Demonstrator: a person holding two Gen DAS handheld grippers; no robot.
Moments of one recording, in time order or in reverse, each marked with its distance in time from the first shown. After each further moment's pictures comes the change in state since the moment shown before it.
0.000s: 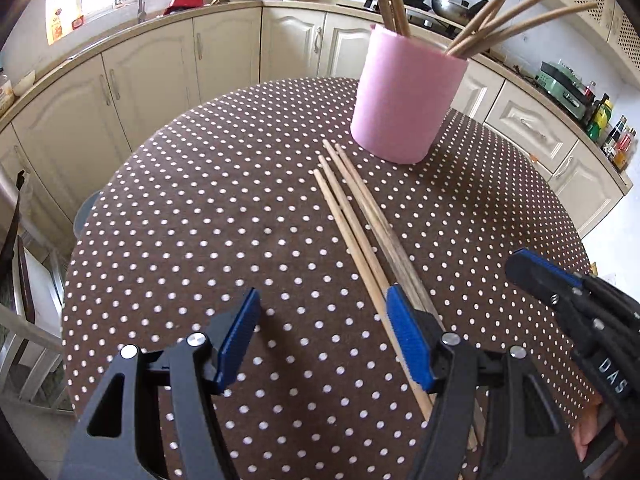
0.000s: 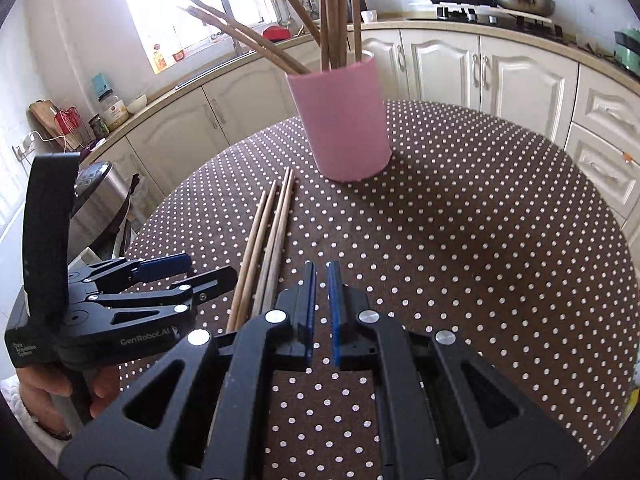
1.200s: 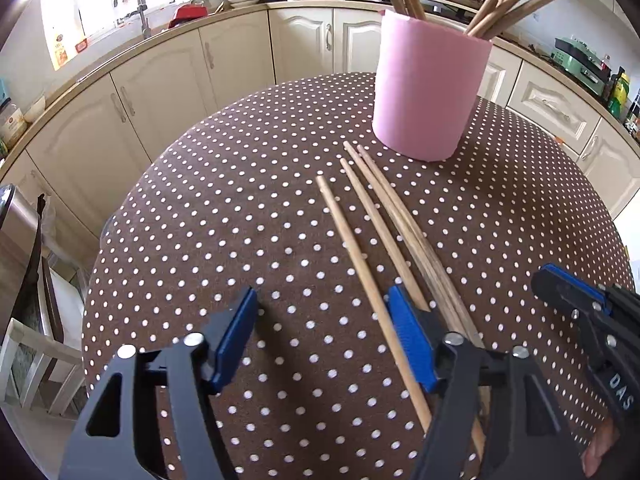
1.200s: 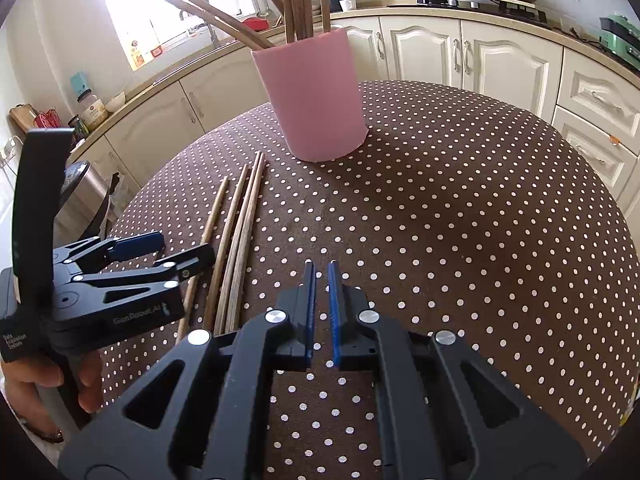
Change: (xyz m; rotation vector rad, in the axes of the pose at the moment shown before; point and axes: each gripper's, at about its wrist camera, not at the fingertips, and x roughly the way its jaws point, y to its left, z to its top) left arm 0.015 -0.003 0.013 0.065 0.002 0.124; right arm 0.015 -0.009 -0.009 0.038 0.017 -0.058
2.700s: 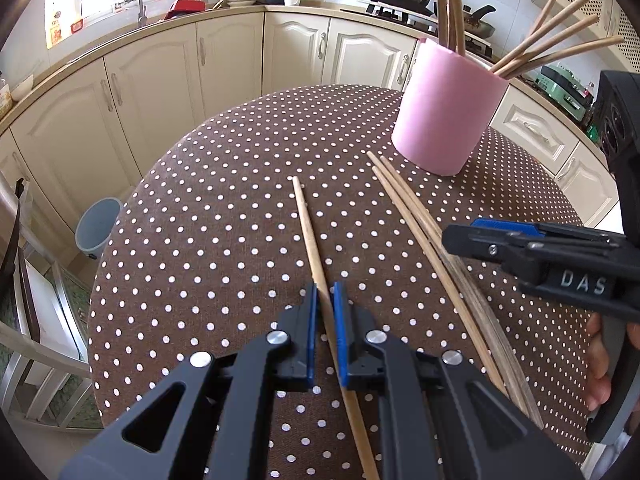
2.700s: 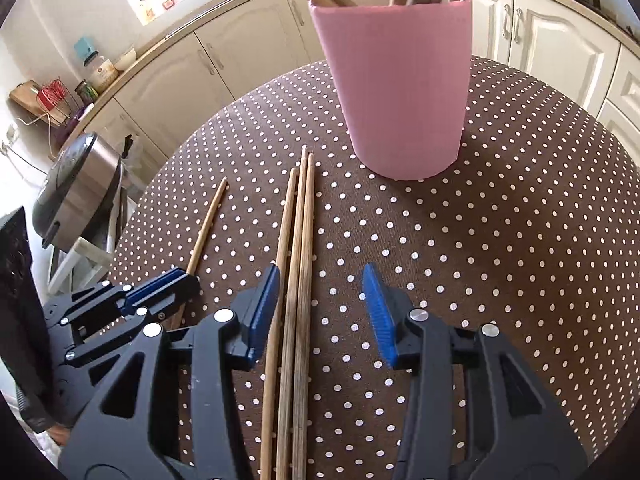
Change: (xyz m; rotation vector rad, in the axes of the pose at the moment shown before) left arm -0.002 0.064 -0.010 -0.044 -0.030 -0.135; right arm 0.072 0.049 0.068 -0.041 0.213 0.071
